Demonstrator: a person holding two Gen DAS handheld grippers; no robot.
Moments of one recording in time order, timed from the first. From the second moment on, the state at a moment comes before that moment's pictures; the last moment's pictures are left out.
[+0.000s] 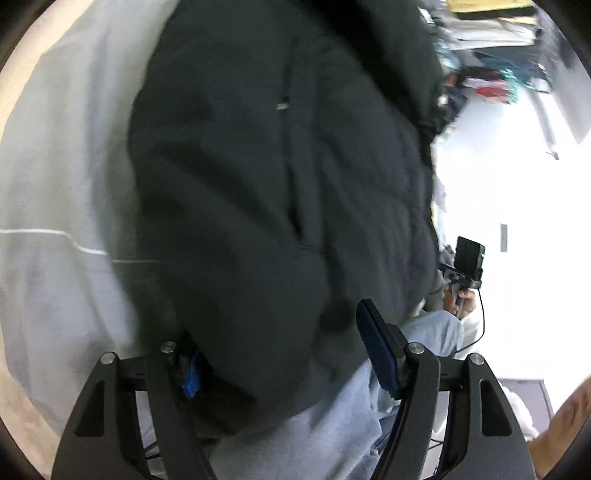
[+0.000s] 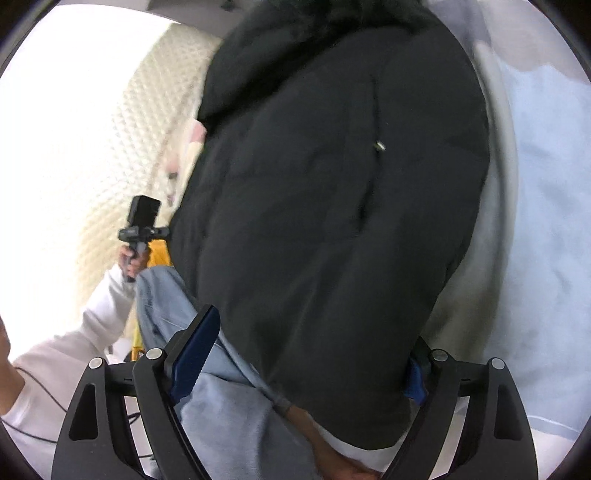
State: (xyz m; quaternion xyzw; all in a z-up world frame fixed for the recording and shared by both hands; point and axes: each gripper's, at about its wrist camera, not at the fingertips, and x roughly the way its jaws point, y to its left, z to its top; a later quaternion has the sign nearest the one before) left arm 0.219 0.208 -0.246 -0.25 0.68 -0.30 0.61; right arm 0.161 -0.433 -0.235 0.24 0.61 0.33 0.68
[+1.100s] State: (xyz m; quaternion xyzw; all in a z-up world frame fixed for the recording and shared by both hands) left arm 0.174 0.188 -0.108 -0.28 0.54 -0.28 0.74; right arm 0.127 -0.400 -0.082 0.13 0.47 0.32 0.81
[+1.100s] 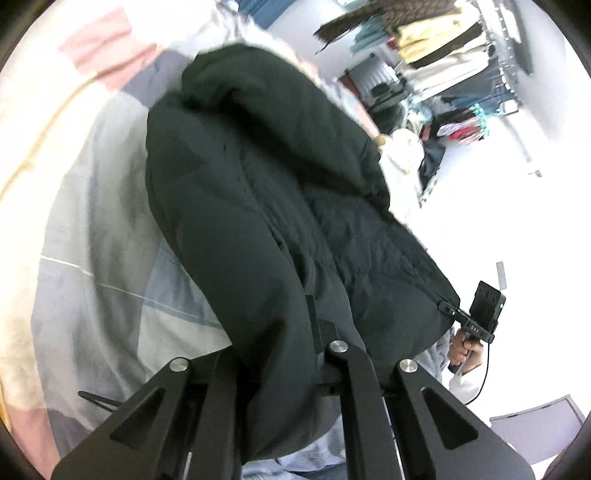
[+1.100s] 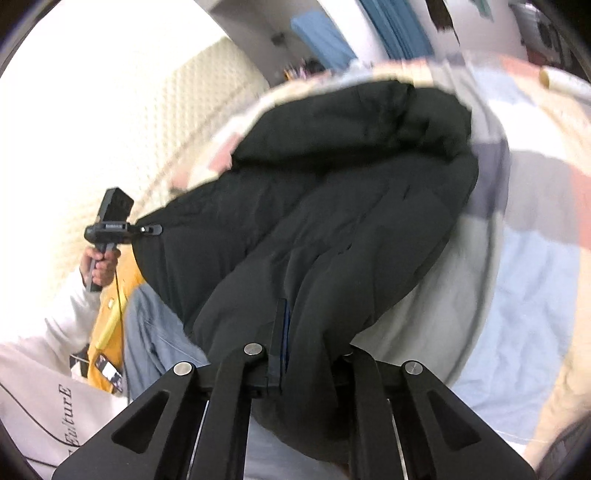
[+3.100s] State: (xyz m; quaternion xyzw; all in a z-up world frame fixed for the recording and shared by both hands) left arm 0.409 0.155 -0.142 -0.25 0.55 -0.09 0.79; right arm 0.369 -0.443 -0.147 0.37 0.47 0.08 0.80
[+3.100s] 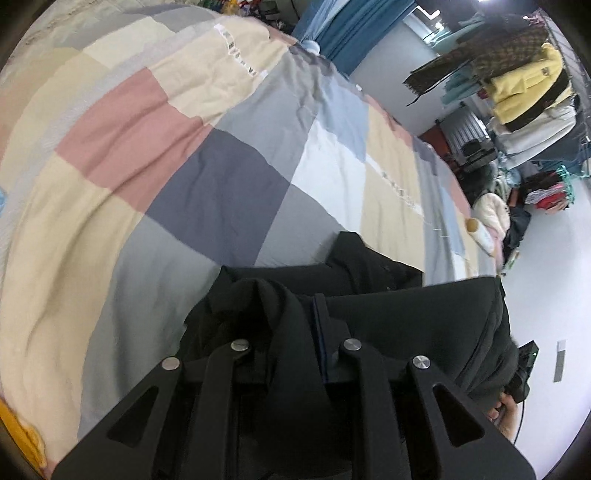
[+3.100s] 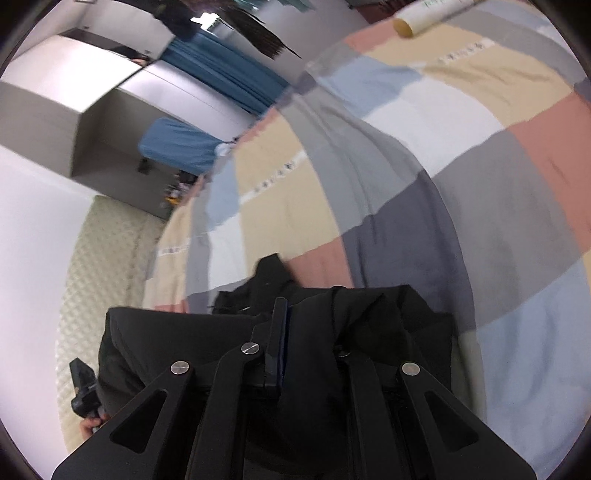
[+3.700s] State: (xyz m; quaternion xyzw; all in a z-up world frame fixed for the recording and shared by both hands) left arm 0.393 0.187 -0.159 -0.37 0.56 -0.10 0.73; right arm 0.371 -0.454 -0.168 0.45 0.48 0.13 0.75
